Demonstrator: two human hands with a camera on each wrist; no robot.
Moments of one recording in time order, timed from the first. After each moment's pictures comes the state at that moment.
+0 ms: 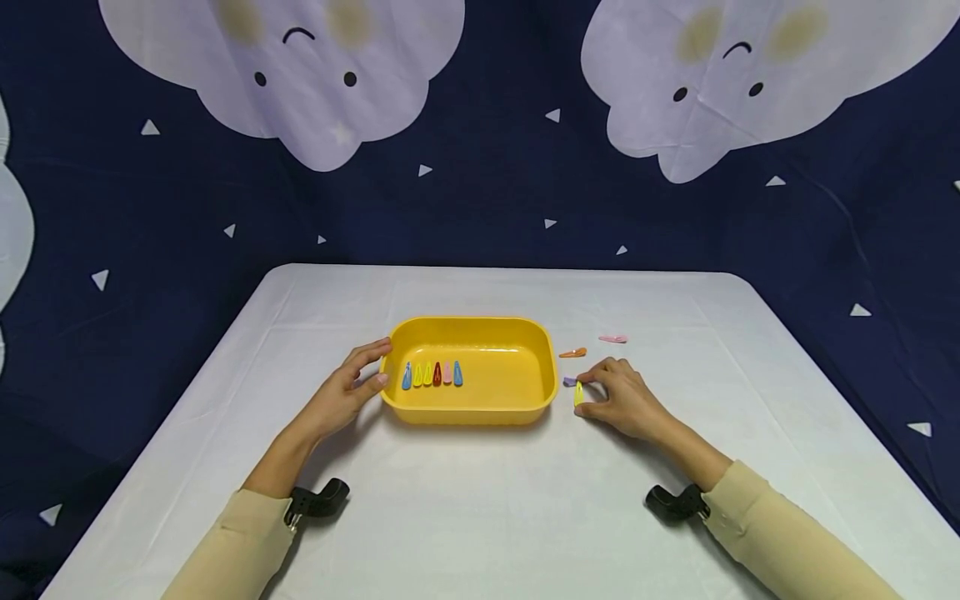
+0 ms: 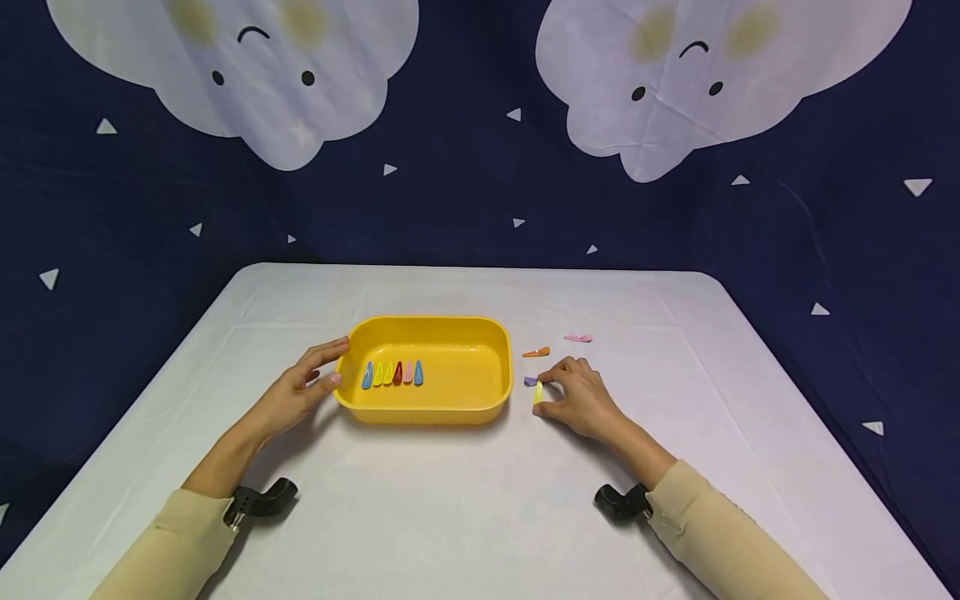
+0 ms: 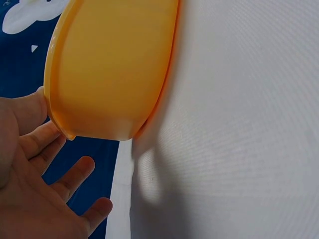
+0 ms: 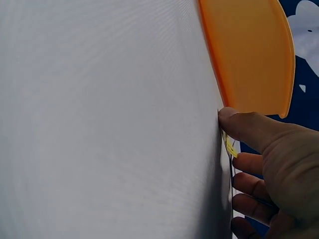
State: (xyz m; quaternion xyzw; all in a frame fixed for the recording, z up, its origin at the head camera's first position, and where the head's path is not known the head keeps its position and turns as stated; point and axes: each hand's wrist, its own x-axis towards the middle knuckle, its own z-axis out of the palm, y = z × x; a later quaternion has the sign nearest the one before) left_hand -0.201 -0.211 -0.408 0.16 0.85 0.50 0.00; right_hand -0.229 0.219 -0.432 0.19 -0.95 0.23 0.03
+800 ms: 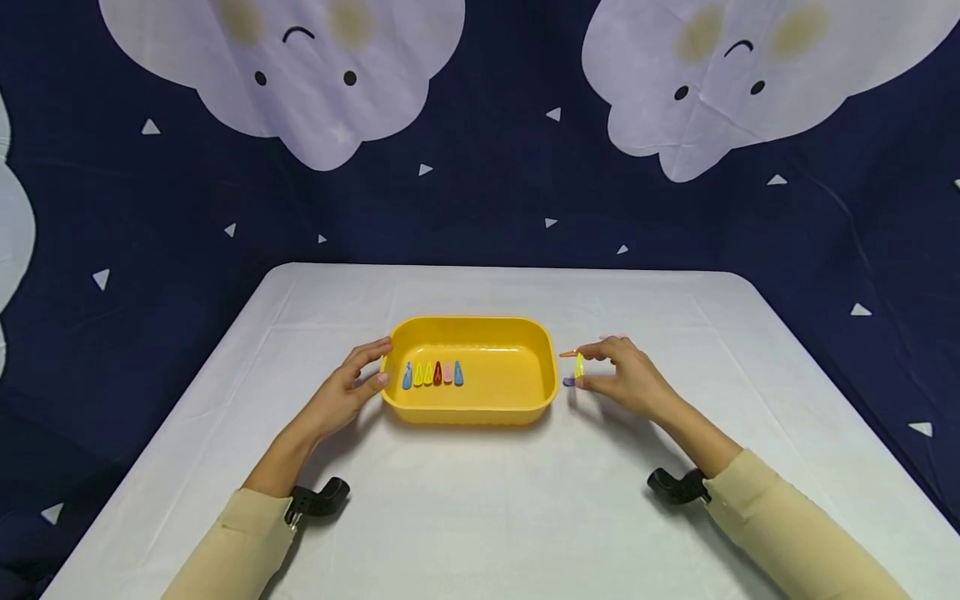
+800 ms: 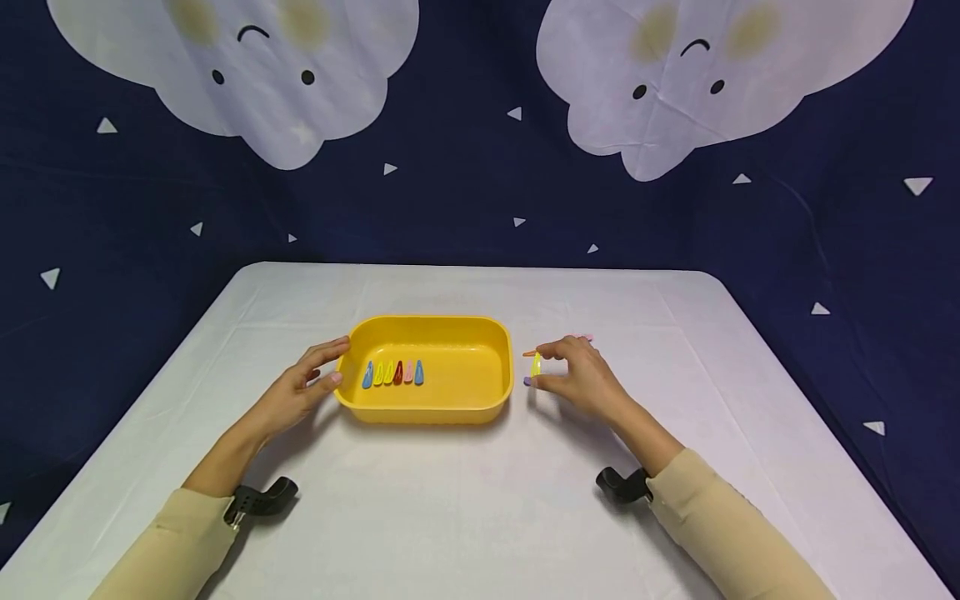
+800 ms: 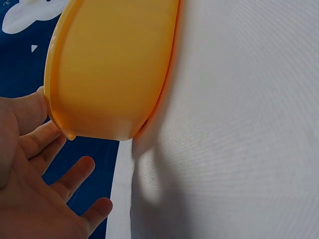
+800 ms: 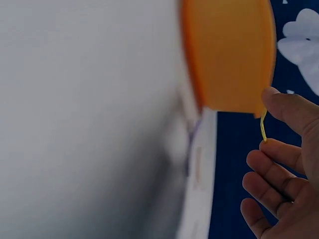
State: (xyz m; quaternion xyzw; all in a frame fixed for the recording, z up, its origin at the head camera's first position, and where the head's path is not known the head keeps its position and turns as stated) left_hand -0.199 -0.210 -0.405 0.16 0.86 0.49 0.01; right_hand -0.232 0.212 -0.387 0.19 -0.94 0.28 0.04
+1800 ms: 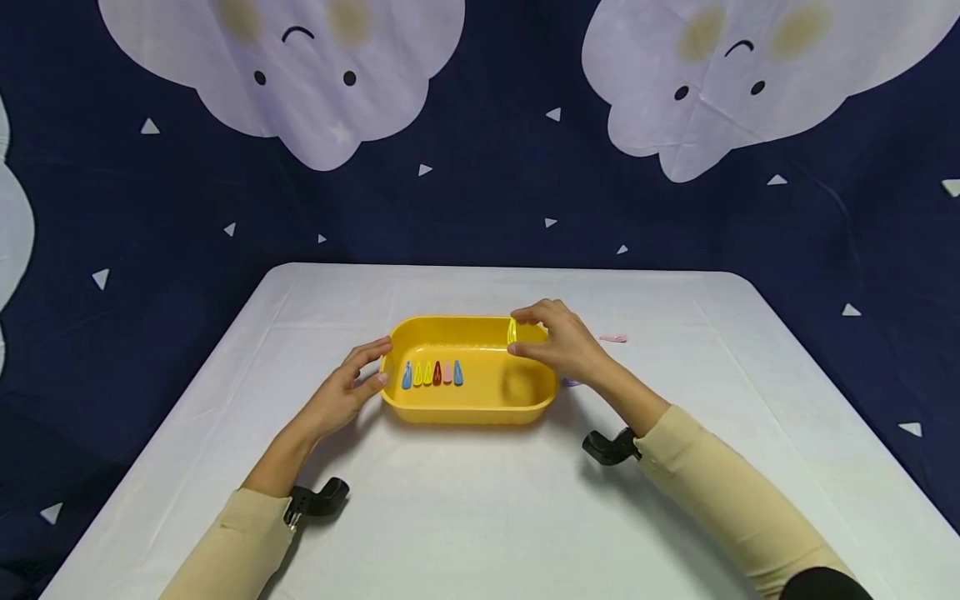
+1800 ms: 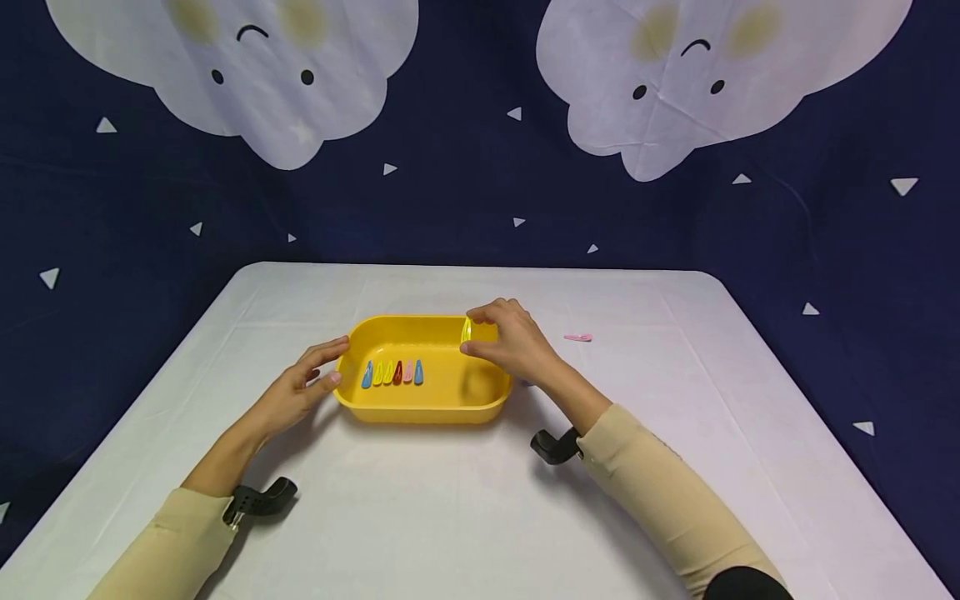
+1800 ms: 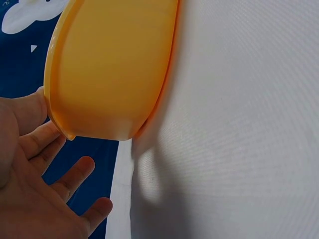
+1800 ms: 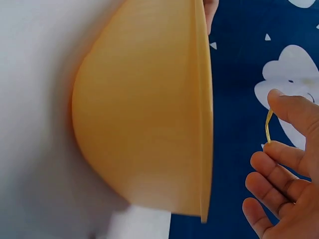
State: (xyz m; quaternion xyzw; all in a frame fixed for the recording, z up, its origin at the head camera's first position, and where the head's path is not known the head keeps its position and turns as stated) left_hand -0.200 -0.211 -0.406 0.16 0.85 0.50 0.01; right_hand -0.256 0.126 -0.347 0.23 -0.92 0.32 0.03
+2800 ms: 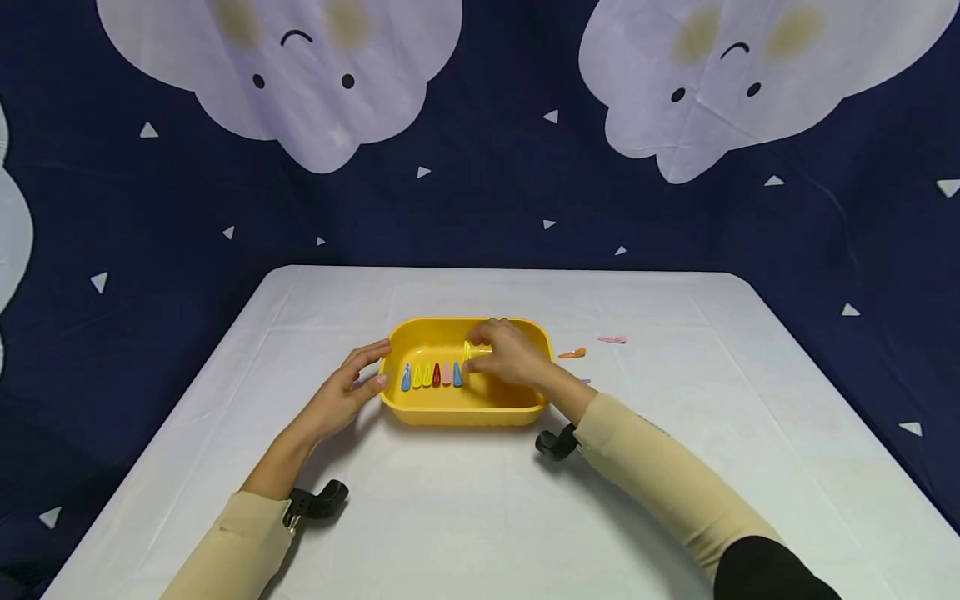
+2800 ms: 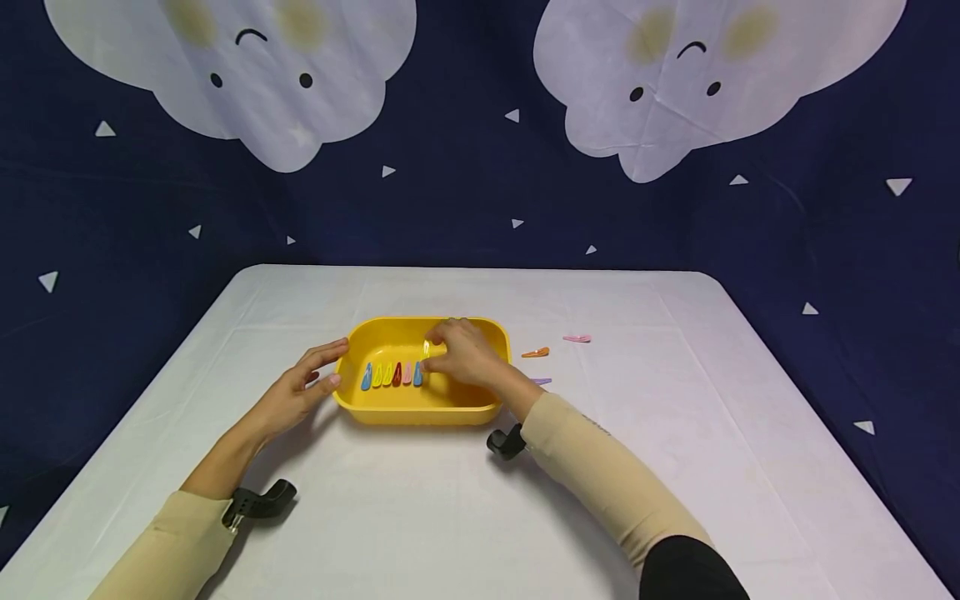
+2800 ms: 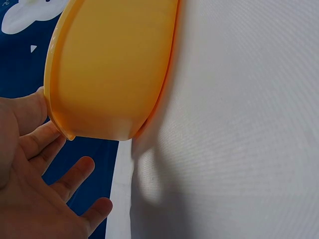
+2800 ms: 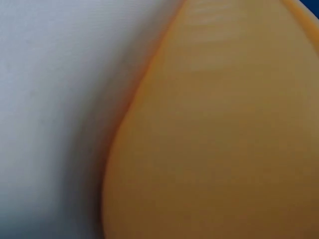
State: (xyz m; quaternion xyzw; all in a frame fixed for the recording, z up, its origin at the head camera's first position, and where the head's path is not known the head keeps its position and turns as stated) left_hand -0.201 -0.211 -0.406 0.17 0.86 0.49 0.00; right_hand -0.276 0.066 -0.383 0.25 -0.93 0.28 -0.05
